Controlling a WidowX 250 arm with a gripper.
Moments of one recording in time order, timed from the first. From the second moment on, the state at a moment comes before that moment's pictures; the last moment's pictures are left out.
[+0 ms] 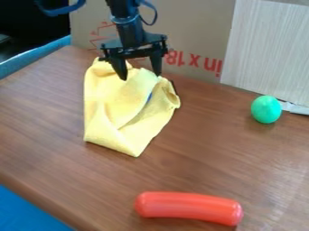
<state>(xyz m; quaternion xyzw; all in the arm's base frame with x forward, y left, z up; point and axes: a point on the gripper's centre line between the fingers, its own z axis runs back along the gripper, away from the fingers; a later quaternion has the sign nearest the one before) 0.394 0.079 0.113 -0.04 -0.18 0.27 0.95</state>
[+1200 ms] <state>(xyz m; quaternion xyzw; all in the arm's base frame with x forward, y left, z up) 0.388 0.103 0.129 -0.06 -0.23 0.33 0.91</state>
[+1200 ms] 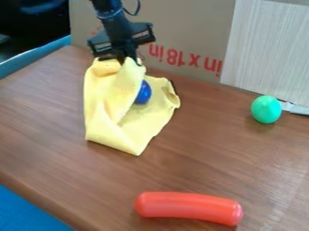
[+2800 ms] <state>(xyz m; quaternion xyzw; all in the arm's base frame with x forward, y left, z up) 0.275 0.208 0.096 -0.03 -0.26 0.43 0.87</state>
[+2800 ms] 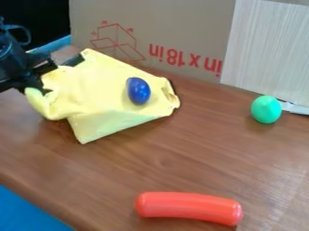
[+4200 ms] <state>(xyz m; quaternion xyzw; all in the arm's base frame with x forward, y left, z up) 0.234 0.249 0.110 0.09 -0.23 0.39 0.89</state>
